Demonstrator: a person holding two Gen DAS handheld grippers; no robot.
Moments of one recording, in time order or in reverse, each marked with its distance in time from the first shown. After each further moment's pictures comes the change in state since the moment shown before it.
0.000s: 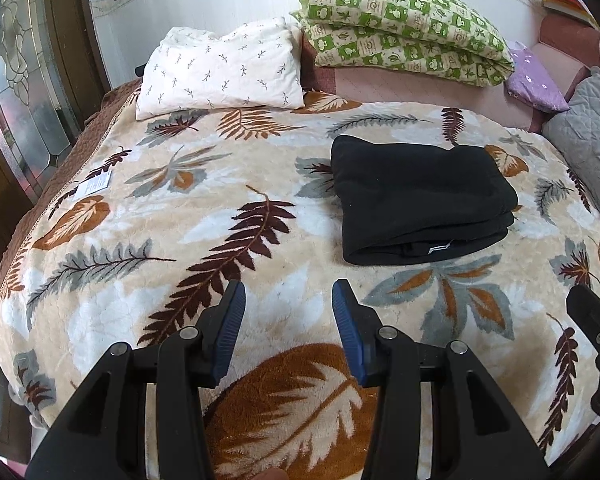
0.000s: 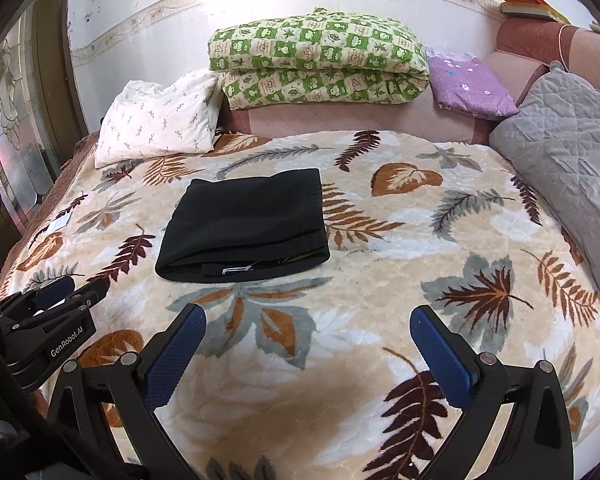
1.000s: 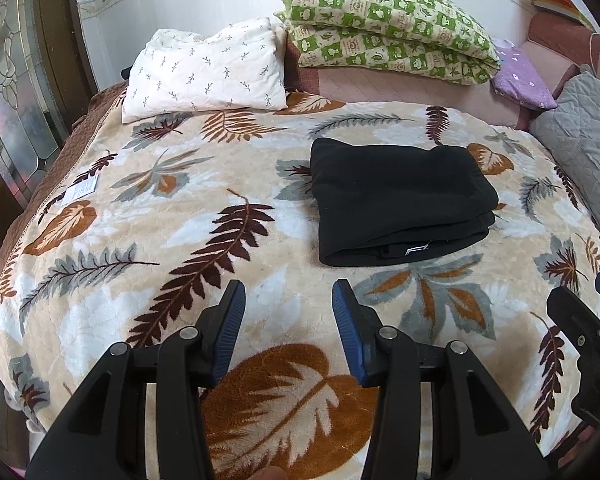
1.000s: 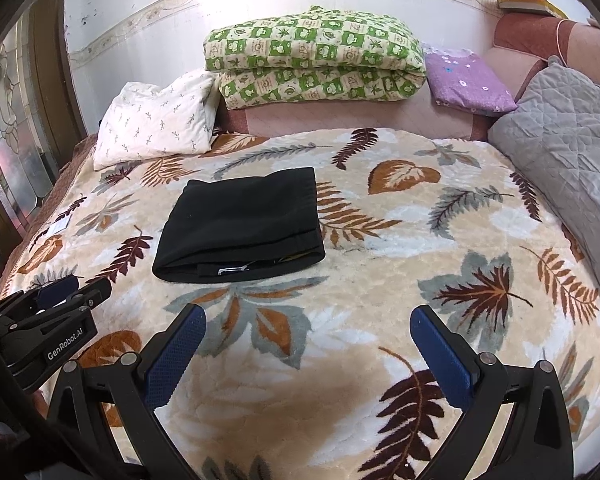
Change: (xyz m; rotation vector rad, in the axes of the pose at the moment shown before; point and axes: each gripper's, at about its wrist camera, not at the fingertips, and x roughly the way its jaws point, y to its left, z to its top) left arm -0.007 -0.011 0.004 0.016 0.003 -0.040; right arm -0.001 -0.008 0.002 0.010 0.007 0.007
